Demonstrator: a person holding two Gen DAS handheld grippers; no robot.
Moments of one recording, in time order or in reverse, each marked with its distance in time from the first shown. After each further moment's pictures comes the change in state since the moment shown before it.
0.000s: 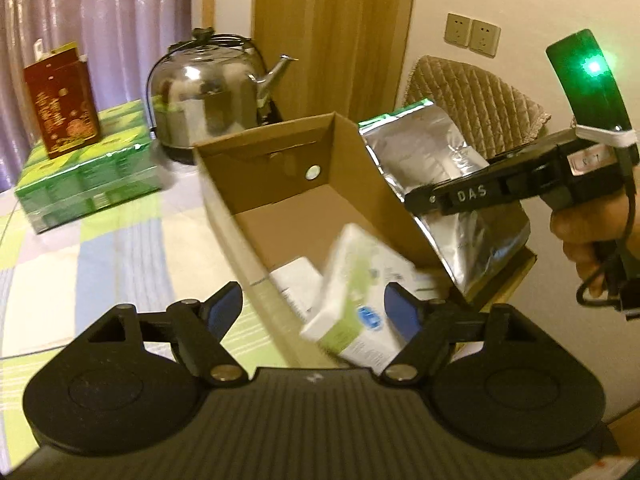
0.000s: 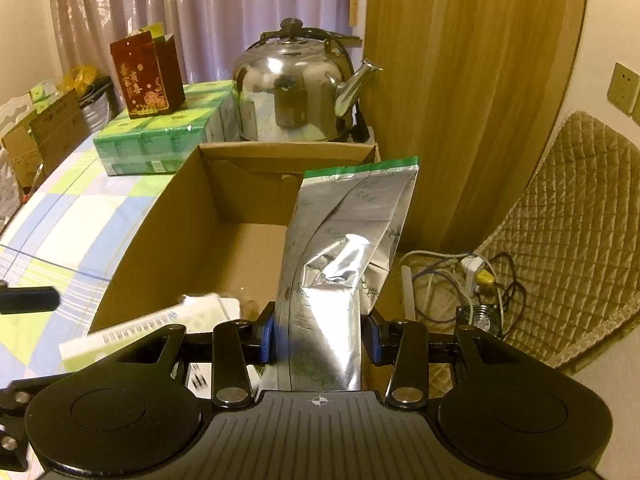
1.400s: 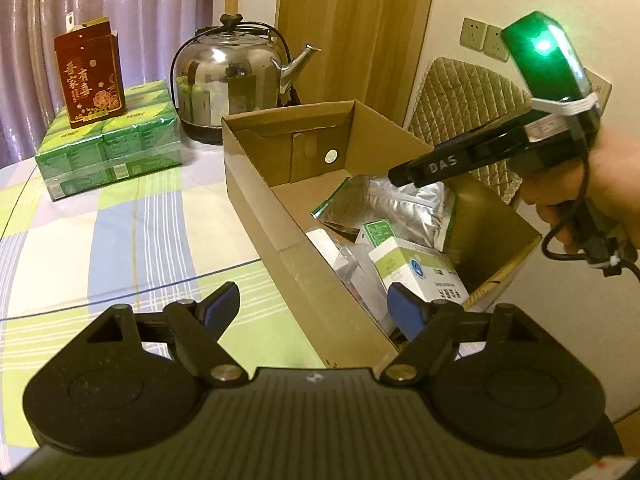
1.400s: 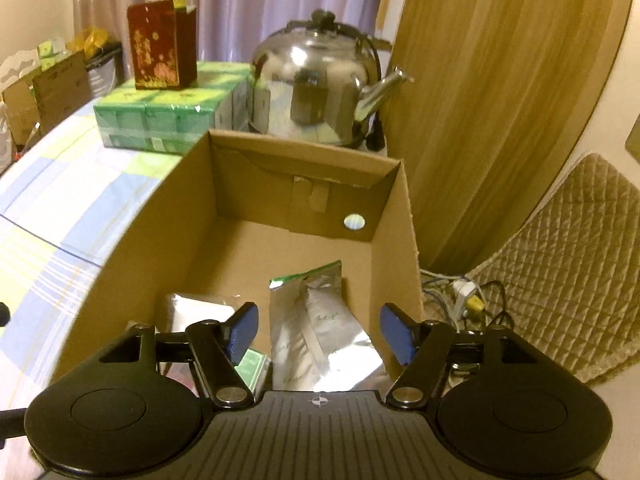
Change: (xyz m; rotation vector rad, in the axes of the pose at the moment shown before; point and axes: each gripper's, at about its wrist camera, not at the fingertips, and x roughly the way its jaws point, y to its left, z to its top) left arm -0.024 0.006 -0.028 -0.075 -0.005 0.014; right arm 0.012 0.028 0.012 -0.126 -0.006 -0.065
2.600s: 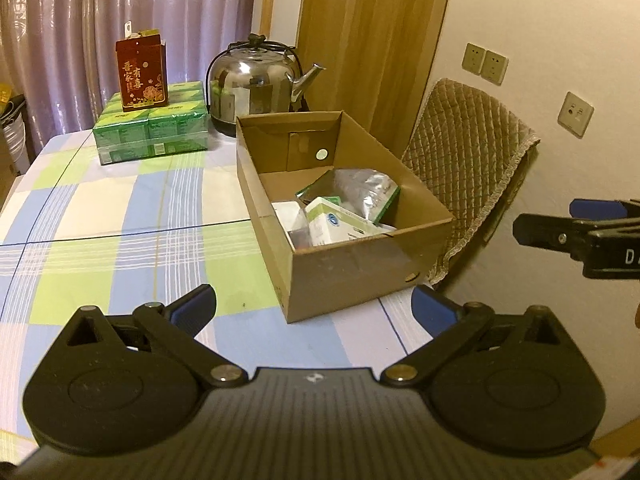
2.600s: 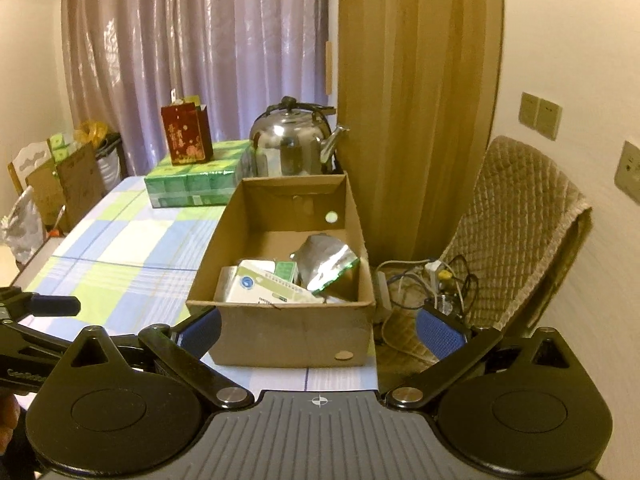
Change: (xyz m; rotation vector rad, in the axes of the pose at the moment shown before) left arm -0.126 -0.089 -0.041 -0.117 -0.025 0.095; right arm -0.238 0.024 -0.130 0.212 -0.192 0.005
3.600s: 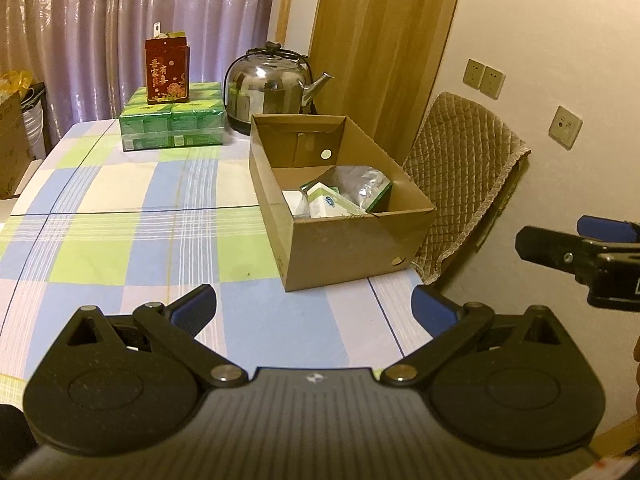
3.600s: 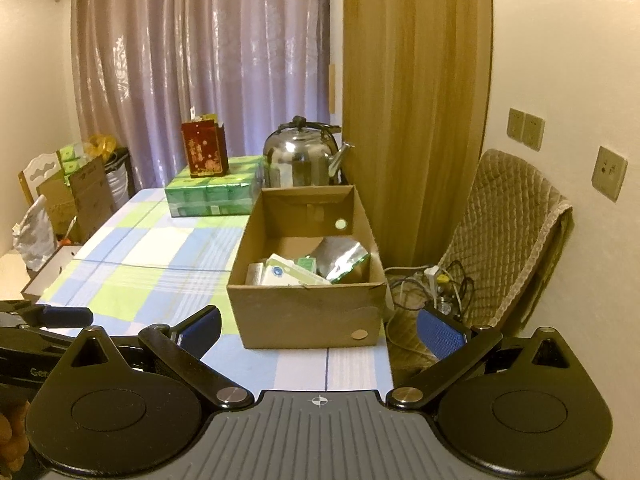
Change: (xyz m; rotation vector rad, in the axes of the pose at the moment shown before) left arm -0.060 -0.003 -0.032 -0.064 -0.032 0.021; right arm -0.067 0.041 -0.029 -0.005 -0.059 -0.012
